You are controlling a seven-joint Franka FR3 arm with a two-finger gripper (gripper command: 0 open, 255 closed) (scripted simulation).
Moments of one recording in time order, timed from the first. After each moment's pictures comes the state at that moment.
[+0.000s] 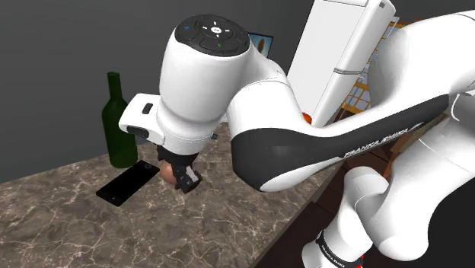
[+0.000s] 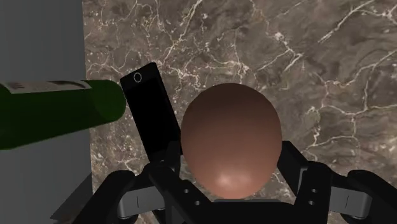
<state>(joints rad) 0.60 -0.17 0.25 -2.15 -0.38 2.11 -0.50</state>
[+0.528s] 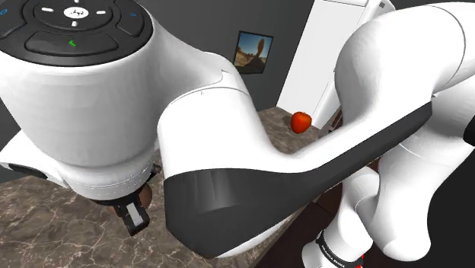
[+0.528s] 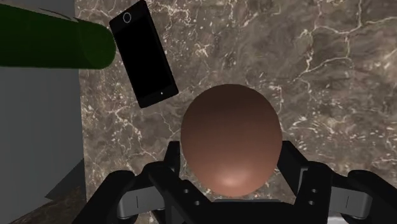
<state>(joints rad) 0.68 0.09 0.35 -1.84 -0.46 1.97 -0.33</state>
